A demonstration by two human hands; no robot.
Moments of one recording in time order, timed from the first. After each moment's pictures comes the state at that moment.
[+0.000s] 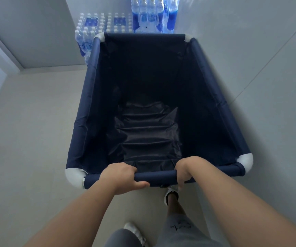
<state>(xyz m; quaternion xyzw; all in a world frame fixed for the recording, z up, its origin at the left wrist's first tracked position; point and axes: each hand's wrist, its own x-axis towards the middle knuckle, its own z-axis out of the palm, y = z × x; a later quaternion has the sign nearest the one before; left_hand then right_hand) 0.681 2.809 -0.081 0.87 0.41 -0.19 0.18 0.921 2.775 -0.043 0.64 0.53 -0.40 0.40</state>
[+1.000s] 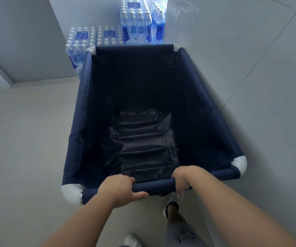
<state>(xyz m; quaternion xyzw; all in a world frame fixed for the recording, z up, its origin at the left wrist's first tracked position) 0.680 2.811 -0.082 0.87 0.42 -0.18 0.20 0.918 2.767 -0.035 0.65 0.53 -0.40 0.36</state>
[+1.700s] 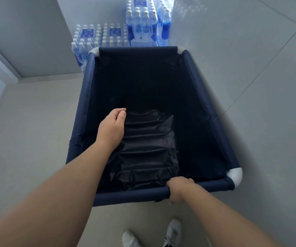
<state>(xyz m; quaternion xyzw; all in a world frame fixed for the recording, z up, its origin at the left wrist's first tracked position) 0.735 2.930 0.041 0.65 0.57 0.29 0.42 0.923 2.756 -0.032 0.66 0.56 -0.38 0.32</state>
